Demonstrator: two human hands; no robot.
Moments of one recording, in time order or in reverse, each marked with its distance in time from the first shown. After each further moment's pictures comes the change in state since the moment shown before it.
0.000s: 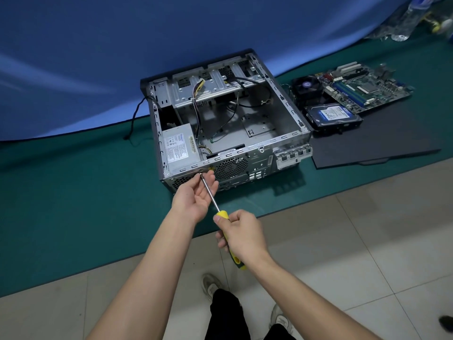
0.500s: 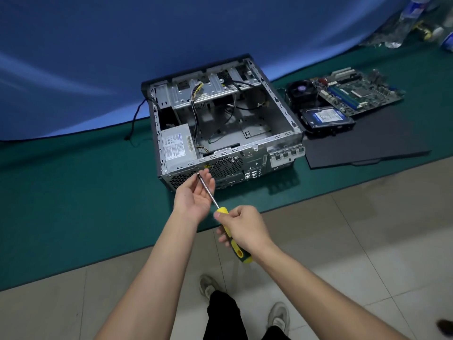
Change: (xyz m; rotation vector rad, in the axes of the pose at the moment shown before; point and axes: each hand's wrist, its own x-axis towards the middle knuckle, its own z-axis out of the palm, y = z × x) left_hand -0.013 -0.015 0.000 -0.169 -0.029 0.028; right_hand -0.009 -0.011 -0.024 -0.005 -0.104 0.015
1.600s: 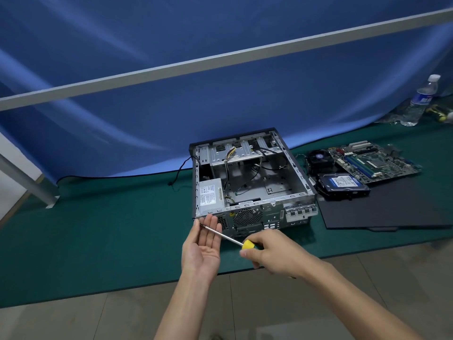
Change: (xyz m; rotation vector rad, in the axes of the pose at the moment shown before) left_hand -0.106 0.004 0.009 -0.193 -0.044 0.296; right_hand -0.038 -0.070 -0.065 -0.732 -0.320 -0.455
